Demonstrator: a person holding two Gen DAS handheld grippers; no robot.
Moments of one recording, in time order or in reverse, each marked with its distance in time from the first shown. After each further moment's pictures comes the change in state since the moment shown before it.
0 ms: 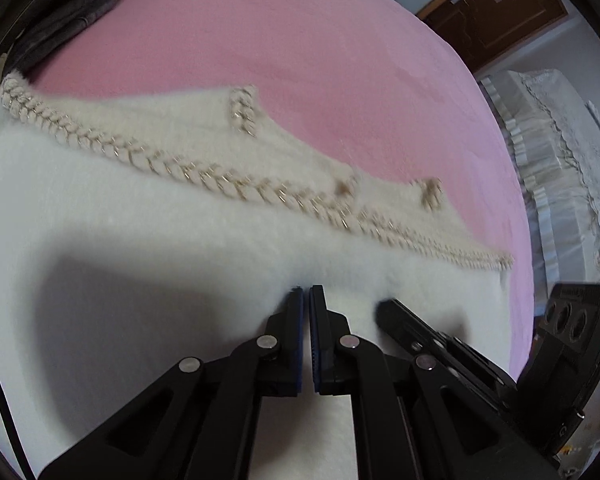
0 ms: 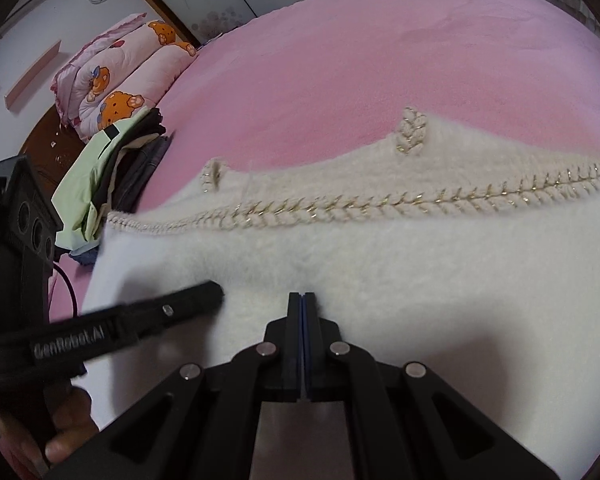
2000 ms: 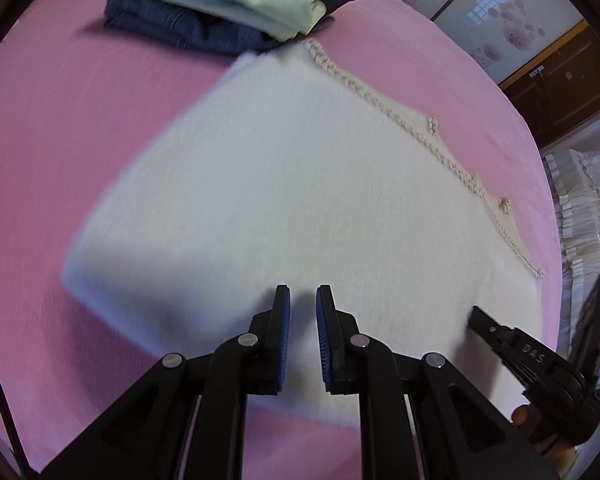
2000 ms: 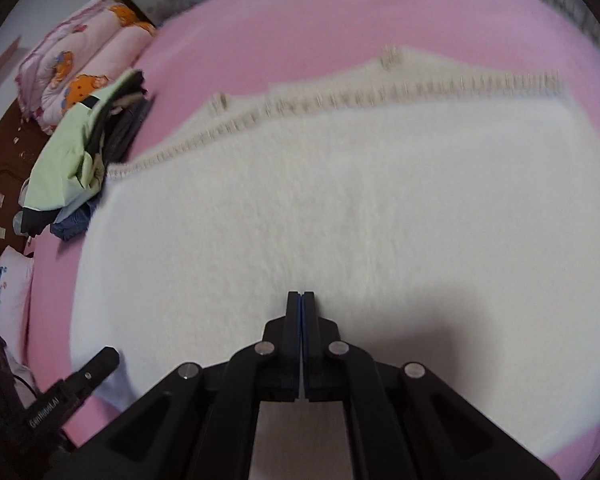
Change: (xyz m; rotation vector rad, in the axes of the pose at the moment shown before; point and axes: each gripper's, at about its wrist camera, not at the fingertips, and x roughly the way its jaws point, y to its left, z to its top) left arm -0.104 0.095 -0.128 -0.273 -0.136 0.178; right arm -0.017 0.057 -0.072 0.115 0.133 -0.154
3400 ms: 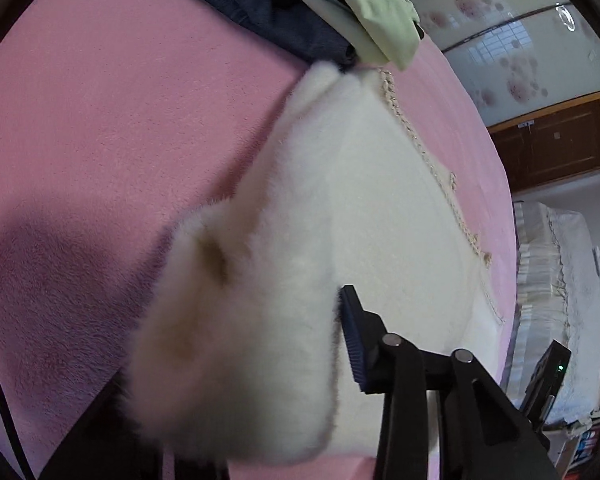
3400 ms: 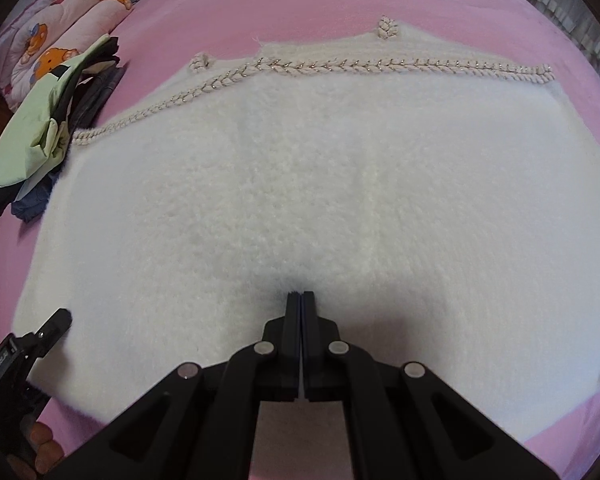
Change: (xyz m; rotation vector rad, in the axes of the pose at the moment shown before) left arm 0.008 0.095 0.029 -0.171 0.023 -0.226; right arm 0.017 0.023 -0.008 -0.016 0.018 -0.184
